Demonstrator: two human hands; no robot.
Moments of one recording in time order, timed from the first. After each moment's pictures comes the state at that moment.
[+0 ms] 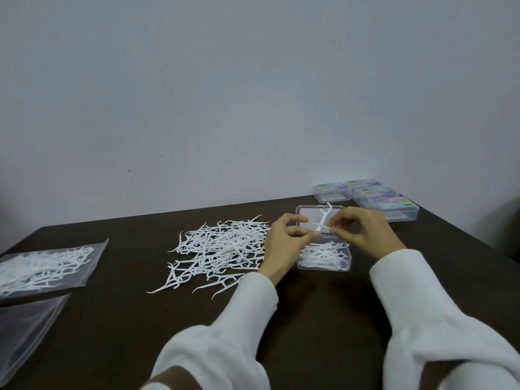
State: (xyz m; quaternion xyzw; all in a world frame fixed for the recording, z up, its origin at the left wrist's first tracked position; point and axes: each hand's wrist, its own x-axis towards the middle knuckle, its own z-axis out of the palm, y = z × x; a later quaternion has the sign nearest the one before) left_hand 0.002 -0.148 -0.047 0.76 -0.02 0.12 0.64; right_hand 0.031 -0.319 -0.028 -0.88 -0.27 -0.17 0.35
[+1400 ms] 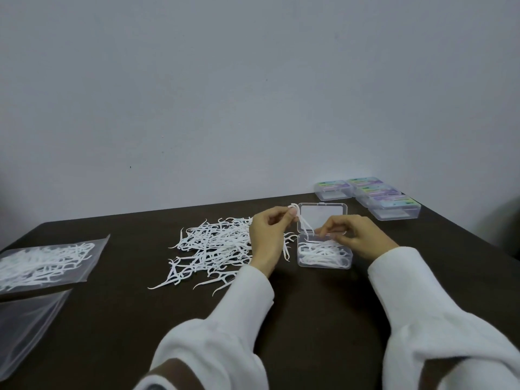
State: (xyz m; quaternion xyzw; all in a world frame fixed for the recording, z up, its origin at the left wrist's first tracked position) left_hand 0.004 -0.132 -0.041 0.71 0.01 0.25 0.66; right_hand 0.028 -0.310 -0.028 -0.88 -0.29 -0.02 0.37
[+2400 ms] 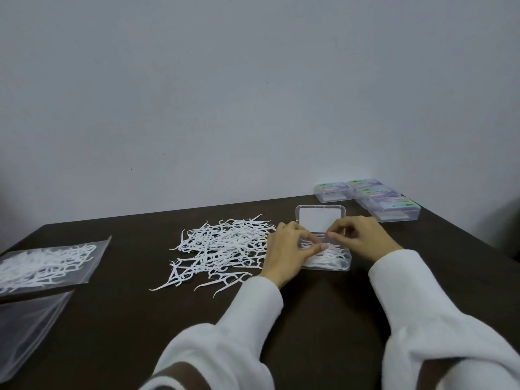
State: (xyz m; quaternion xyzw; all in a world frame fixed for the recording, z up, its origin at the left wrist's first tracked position) left_hand 0.002 -0.144 -0.059 0.92 -0.10 0.18 0.32; right_hand 0.034 -0.317 -0.033 -0.92 -0.25 -0.07 0.31
